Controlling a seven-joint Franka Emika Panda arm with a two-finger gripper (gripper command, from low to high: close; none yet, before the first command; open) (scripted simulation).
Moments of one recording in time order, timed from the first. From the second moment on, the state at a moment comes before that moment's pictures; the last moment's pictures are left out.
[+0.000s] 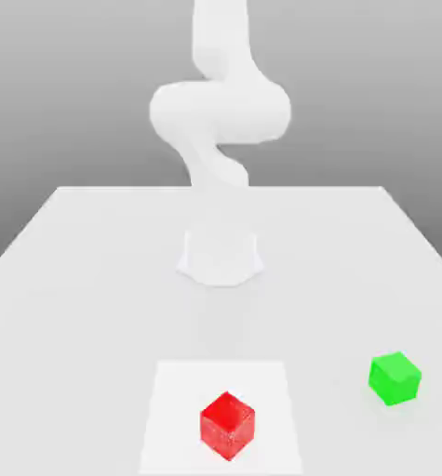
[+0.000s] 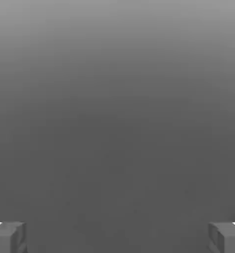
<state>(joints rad) 0.04 -0.71 -0.04 -2.33 0.02 2.34 0.71</state>
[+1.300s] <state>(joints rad) 0.21 0.25 -0.16 -2.55 0.12 2.80 -0.12</state>
